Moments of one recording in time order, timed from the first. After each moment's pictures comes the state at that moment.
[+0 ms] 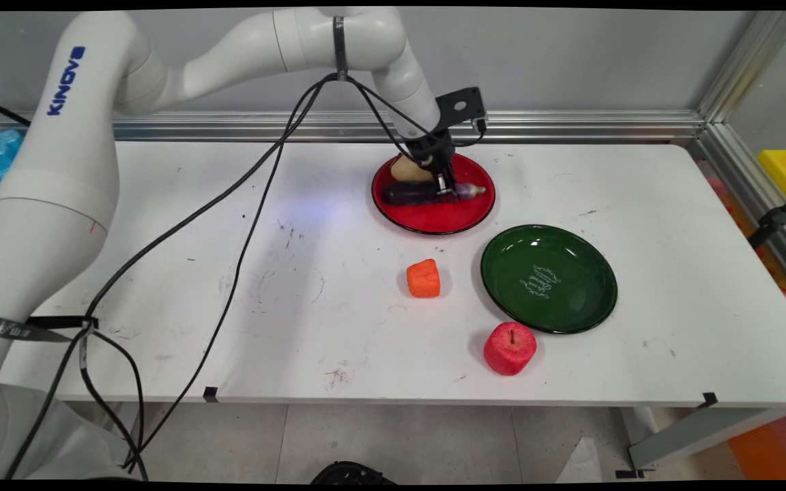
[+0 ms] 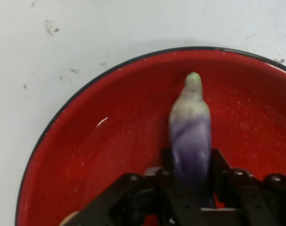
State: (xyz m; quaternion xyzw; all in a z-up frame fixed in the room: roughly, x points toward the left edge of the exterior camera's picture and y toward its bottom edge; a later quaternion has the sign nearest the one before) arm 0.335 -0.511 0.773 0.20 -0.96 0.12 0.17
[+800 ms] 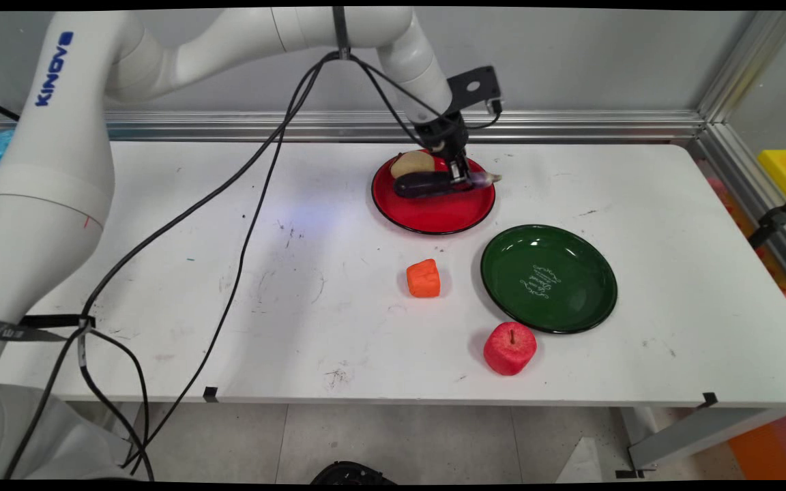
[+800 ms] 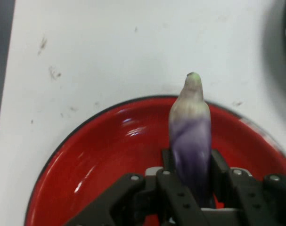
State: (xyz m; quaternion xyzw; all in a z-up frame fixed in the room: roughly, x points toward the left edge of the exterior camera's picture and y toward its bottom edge) arm 0.316 -0.495 0.818 0.20 -0.95 0.13 0.19
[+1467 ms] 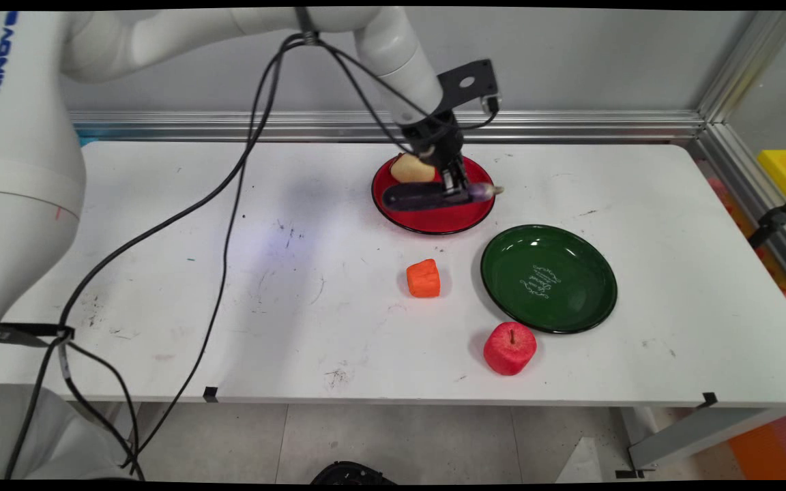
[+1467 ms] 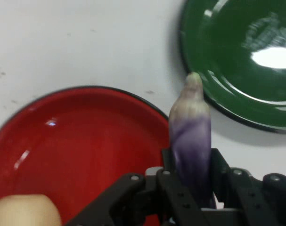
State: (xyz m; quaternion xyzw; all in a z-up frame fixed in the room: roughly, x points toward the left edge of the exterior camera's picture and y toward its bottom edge) arm 0.316 -0.421 0.858 0.18 -0.96 0.11 0.20
